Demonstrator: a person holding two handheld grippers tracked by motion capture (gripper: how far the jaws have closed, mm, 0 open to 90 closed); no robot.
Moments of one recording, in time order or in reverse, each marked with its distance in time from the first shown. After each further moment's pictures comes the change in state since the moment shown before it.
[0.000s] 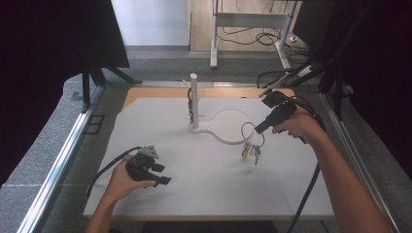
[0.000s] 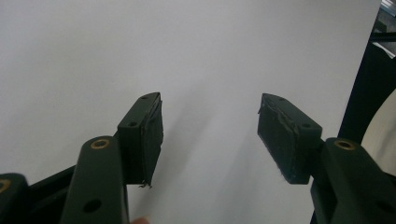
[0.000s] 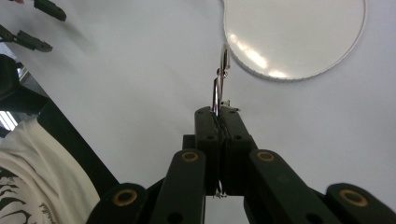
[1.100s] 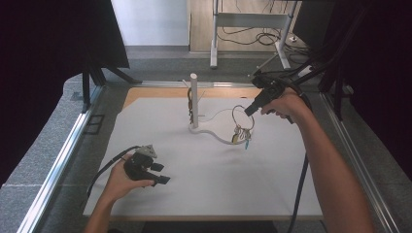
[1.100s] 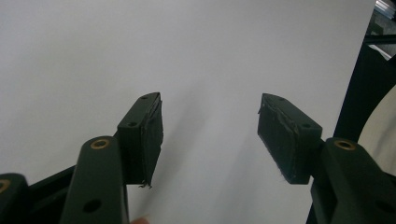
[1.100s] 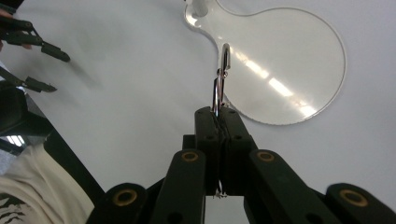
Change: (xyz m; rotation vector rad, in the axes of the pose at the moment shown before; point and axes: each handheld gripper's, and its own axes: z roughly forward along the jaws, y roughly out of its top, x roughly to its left) left arm 0.001 -0.001 -0.006 -0.011 -0.004 0.003; right arm -0.006 0.057 -0.005 -0.021 0.005 0.002
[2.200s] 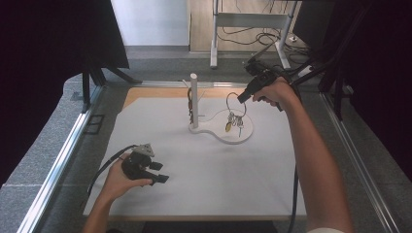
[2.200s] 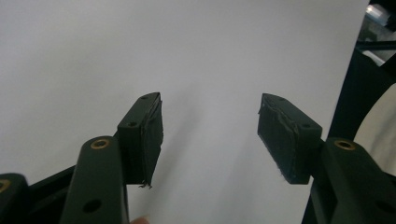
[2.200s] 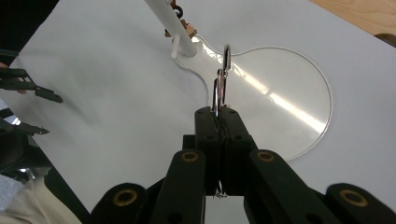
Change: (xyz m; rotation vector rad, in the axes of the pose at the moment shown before) left arm 0.002 -0.001 -0.007 -0.038 -0.013 -0.003; right arm -0.016 0.038 0.007 -0.059 0.003 0.049
